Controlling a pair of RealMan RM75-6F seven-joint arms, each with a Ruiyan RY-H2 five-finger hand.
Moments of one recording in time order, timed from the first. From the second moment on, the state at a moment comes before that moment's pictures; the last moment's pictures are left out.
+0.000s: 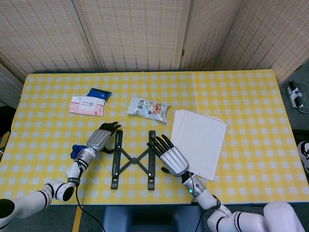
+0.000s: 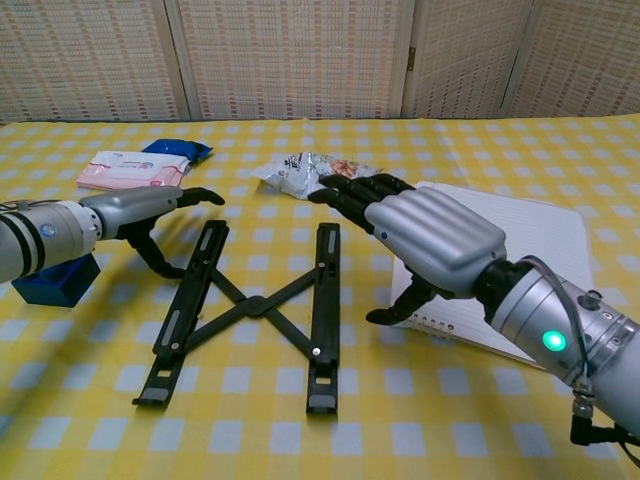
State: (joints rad) left arm -0.78 -1.67 -0.15 -1.05 1.24 0.74 -0.04; right arm 0.60 -1.87 0.07 -1.24 -1.57 1.18 -0.31
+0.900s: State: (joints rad) left arm -0.78 -1.67 -0.16 -1.15 1.20 0.73 -0.01; right arm 0.58 -1.97 0.03 -1.04 -1.61 1.23 -0.17
